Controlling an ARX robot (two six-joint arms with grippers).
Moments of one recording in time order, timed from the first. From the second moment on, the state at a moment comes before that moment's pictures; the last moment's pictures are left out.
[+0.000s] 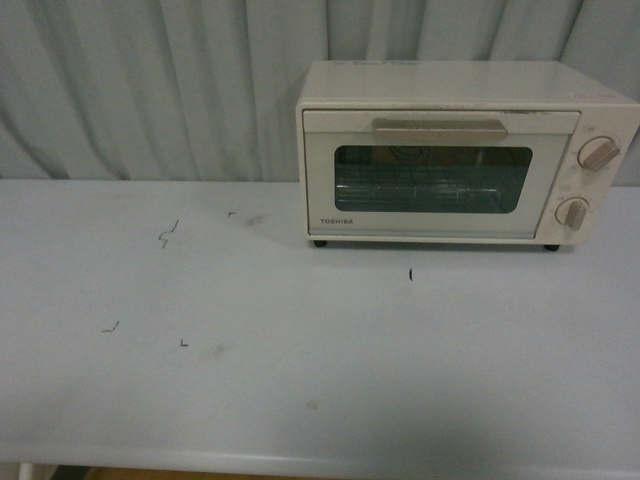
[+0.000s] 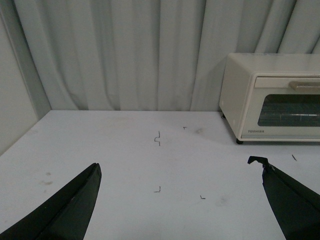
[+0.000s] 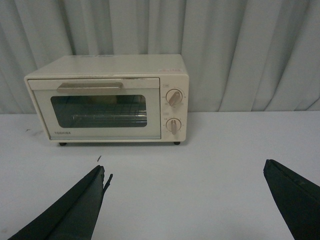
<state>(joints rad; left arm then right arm) 0.00 0.00 0.01 0.00 0.00 0.00 0.00 0.00 0.01 0.00 0.00 -0.01</state>
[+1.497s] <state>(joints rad) 0.00 0.00 0.01 0.00 0.00 0.00 0.00 0.00 0.01 0.00 0.00 -0.01</state>
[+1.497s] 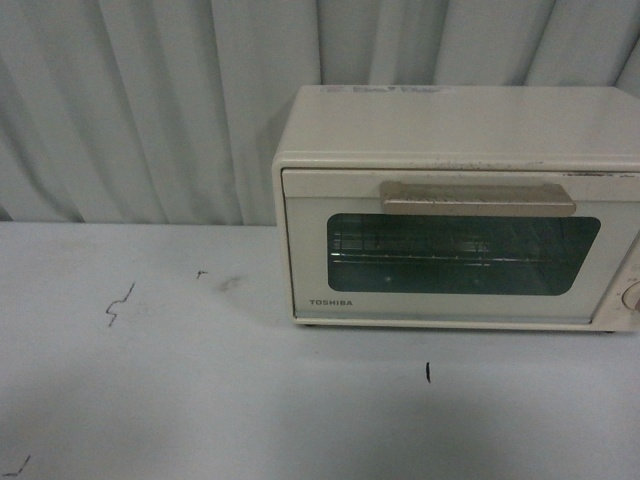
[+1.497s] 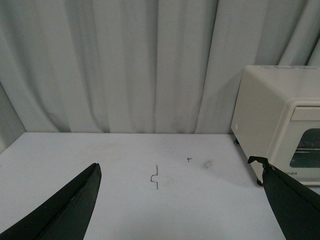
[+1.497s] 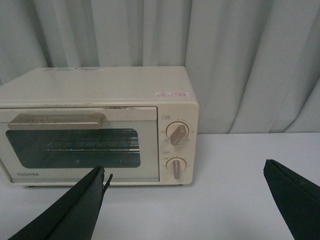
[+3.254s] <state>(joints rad) -0.68 1.81 0.51 0.63 -0.01 -0.79 0.00 0.00 0.01 0.00 0.00 -0.01</state>
